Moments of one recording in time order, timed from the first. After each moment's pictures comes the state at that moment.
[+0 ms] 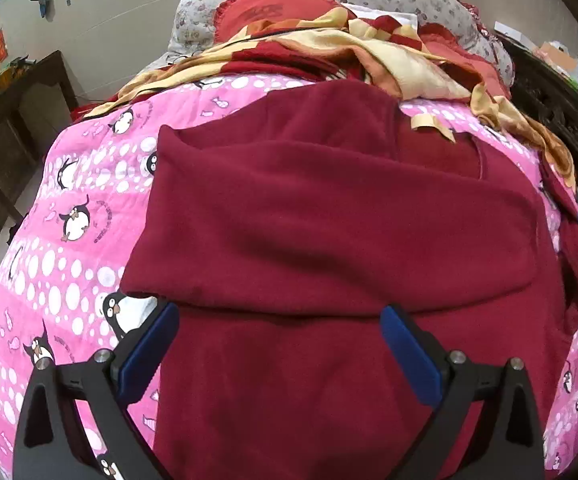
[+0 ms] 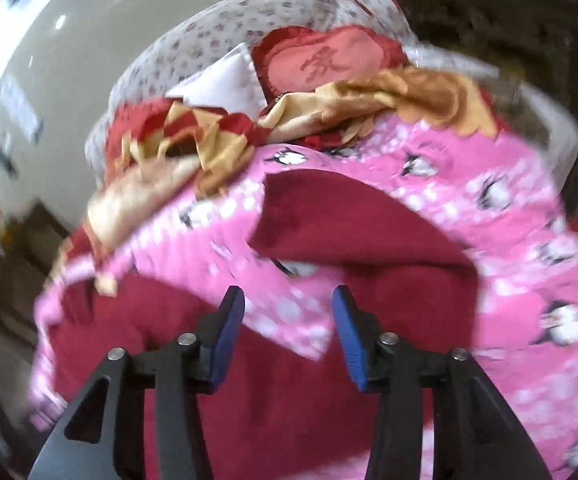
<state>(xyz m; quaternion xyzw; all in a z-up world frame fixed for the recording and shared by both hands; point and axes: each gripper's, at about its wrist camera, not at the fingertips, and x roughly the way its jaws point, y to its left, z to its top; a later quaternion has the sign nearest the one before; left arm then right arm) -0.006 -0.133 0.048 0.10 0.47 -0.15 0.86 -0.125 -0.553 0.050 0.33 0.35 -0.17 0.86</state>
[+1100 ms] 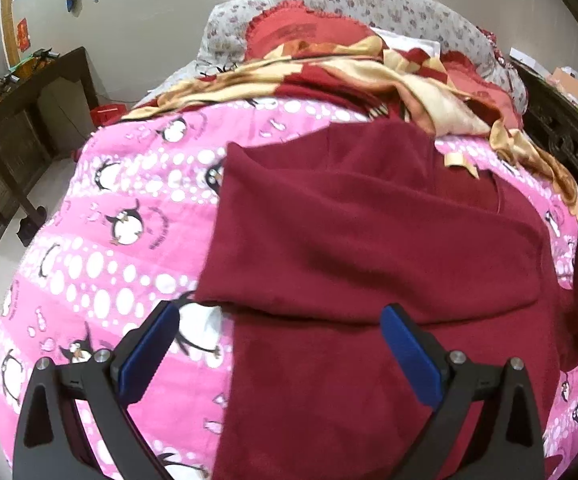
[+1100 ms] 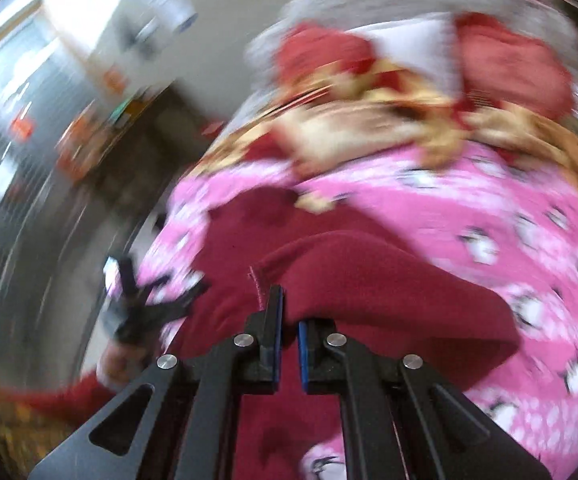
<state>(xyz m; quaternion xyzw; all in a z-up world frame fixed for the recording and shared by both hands) -0.002 -0.084 0.074 0.07 0.45 -0.13 0.88 -0.121 -0.438 0.181 0.20 0.45 0.15 0.86</state>
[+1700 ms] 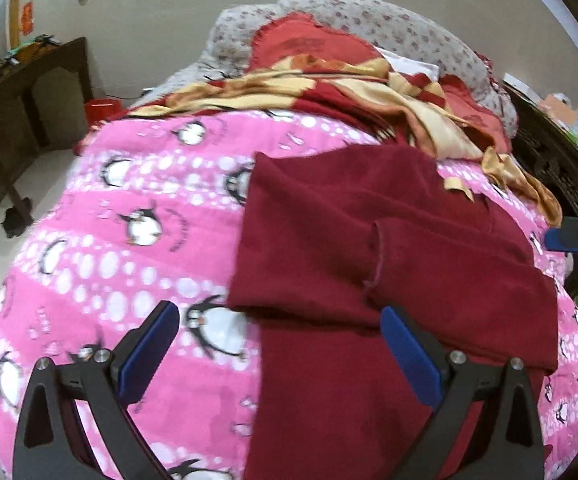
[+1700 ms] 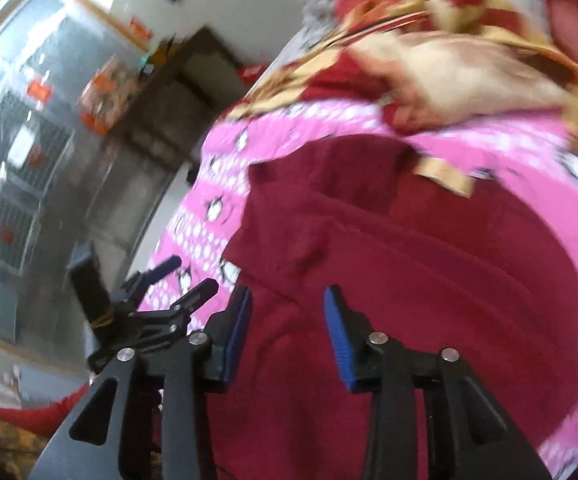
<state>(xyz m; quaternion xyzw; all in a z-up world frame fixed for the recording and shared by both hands) 0.006 -0.055 0.076 0.02 0.44 -0.17 0.88 -0.030 -0.363 0.111 0.23 0.50 0.19 0.81</state>
